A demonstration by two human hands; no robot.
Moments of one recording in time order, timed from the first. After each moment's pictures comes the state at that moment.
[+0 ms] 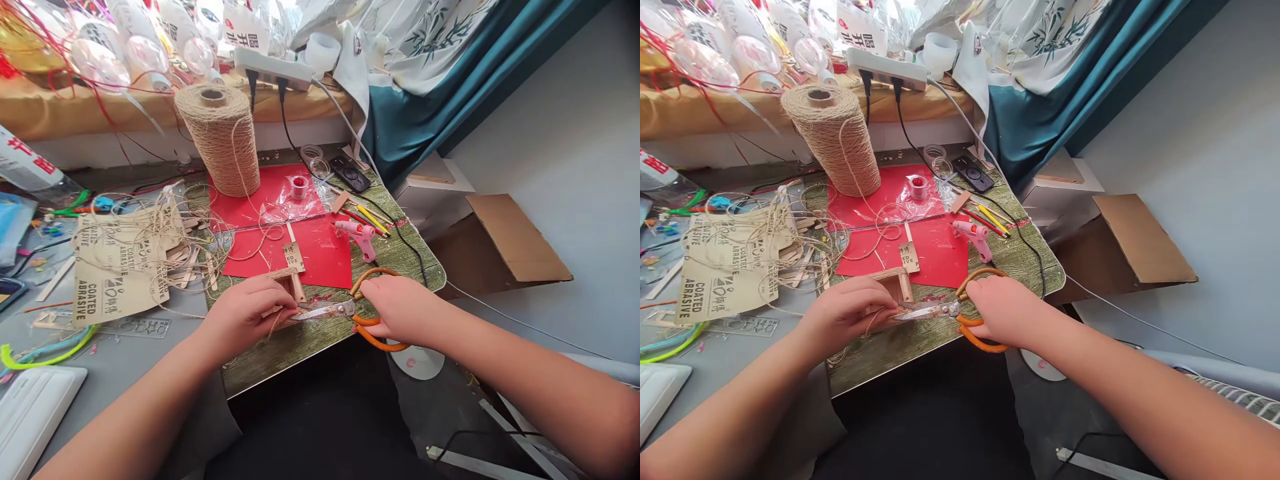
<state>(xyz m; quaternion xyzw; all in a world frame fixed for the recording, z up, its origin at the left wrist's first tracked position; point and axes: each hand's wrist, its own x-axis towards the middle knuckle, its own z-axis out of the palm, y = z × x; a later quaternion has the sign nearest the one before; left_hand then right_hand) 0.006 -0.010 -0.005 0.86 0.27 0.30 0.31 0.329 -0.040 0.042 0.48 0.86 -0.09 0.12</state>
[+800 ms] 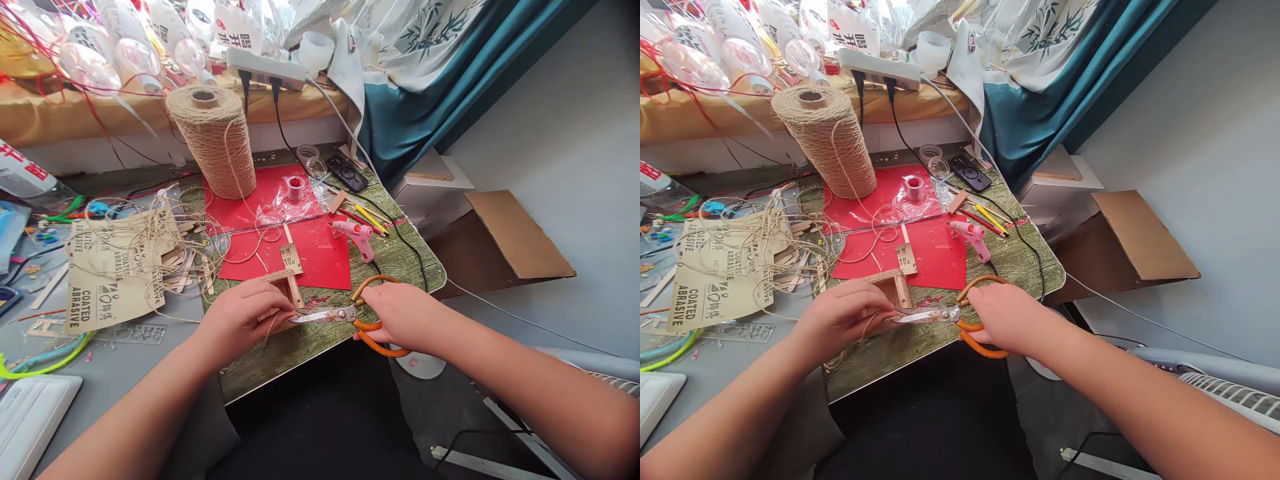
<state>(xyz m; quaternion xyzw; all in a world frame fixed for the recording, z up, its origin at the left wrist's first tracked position) 0.004 -0.008 -0.010 0.87 0.28 0.29 0.28 0.335 -0.047 0.037 0.49 0.85 -0.10 0.15</state>
